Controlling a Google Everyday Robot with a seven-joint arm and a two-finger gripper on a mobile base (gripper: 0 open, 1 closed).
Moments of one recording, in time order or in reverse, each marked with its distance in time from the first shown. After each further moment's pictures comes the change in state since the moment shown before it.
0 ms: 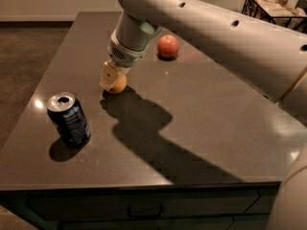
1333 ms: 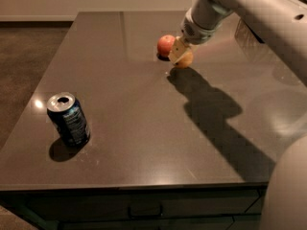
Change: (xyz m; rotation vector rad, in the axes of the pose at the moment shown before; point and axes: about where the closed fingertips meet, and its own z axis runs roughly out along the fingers) arm 0.111 -0.178 -0.083 0.279 0.034 0.312
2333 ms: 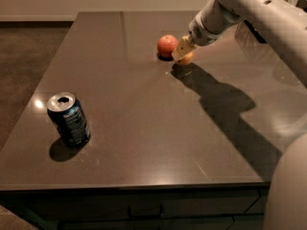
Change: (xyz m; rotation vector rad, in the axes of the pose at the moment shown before) arm -0.005 -0.028 0.016 -0.037 -0.126 0.004
